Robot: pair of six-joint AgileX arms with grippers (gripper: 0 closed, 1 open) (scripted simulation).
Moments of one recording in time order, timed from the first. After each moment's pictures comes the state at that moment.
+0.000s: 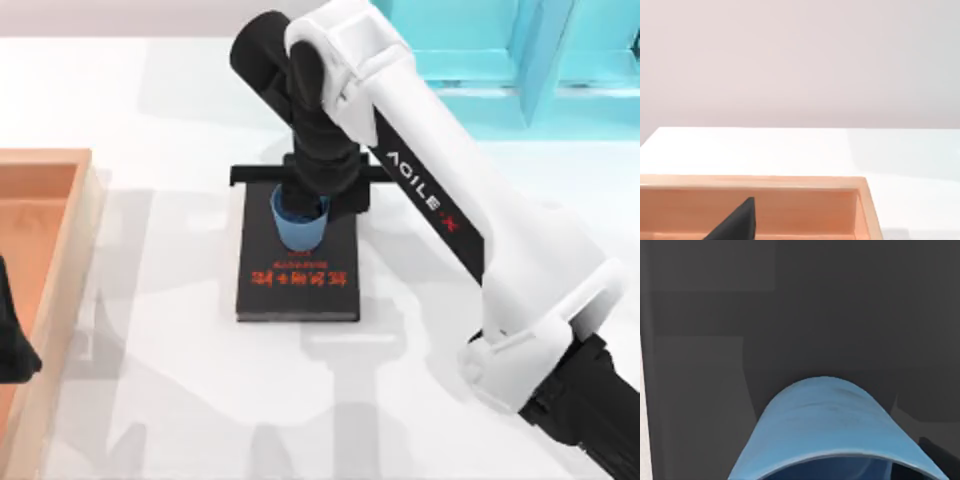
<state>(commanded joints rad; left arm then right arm) 0.00 0.00 0.00 0.00 0.00 0.00 0.69 3.12 3.49 -1.79 0.15 0.70</state>
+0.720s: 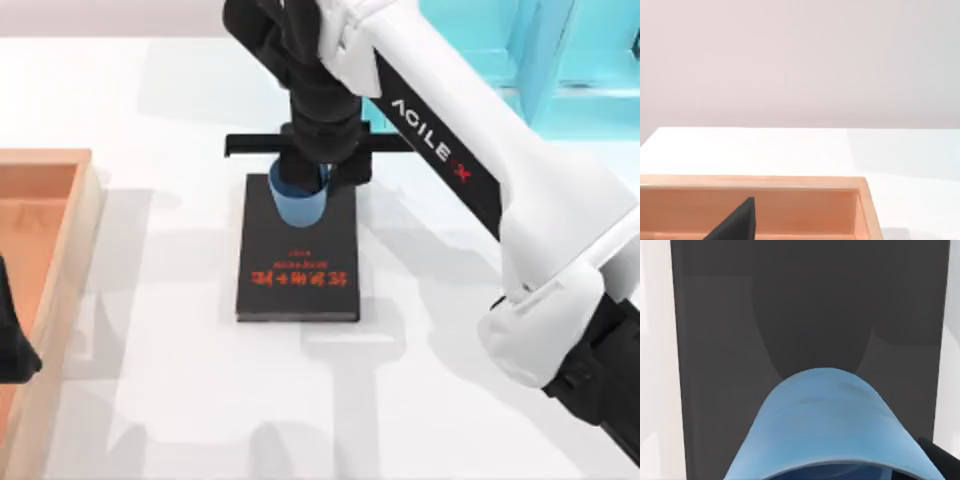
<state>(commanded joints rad) 0.00 0.00 0.00 0.00 0.00 0.00 0.69 2.89 3.19 -1.72 0.14 0.70</state>
